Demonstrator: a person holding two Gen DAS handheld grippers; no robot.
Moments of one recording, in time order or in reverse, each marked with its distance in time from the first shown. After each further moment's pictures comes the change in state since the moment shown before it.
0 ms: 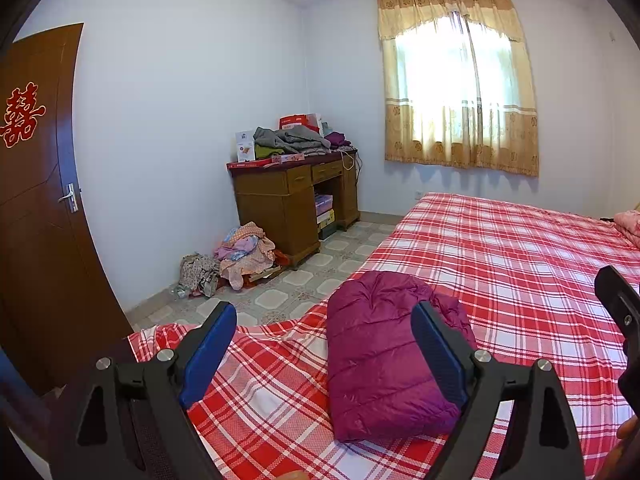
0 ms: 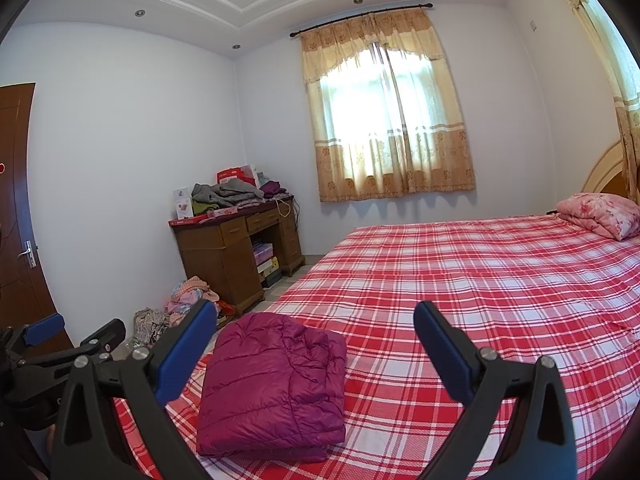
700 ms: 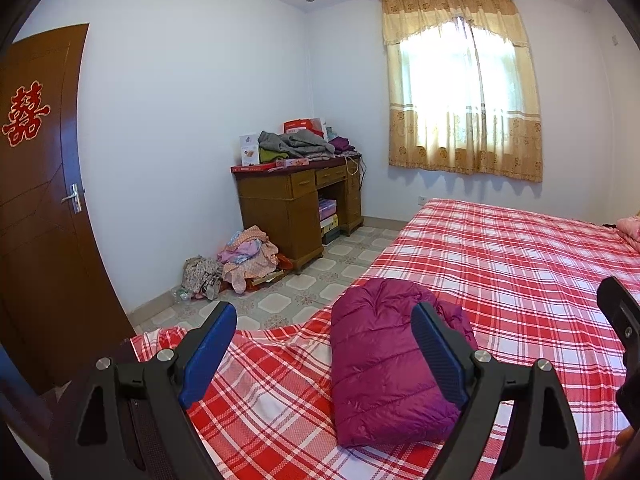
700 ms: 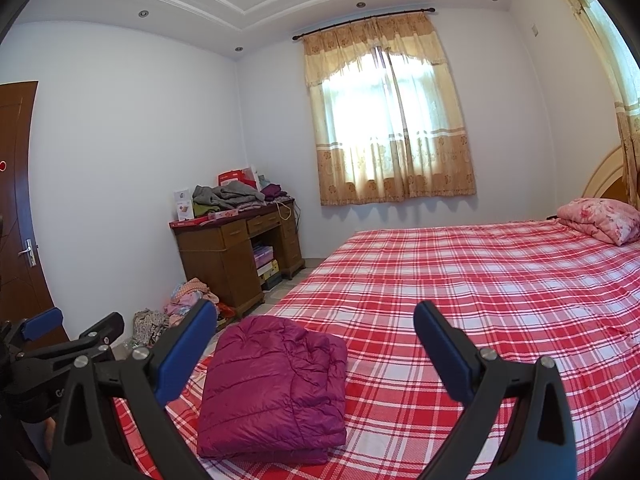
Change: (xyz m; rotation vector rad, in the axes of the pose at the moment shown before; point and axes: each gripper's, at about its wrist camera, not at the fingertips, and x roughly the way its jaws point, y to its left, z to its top) left arm 0.001 0.004 0.003 -0.021 -0.013 0.013; right arm 0.000 -0.005 -0.001 -0.013 -0.010 0.007
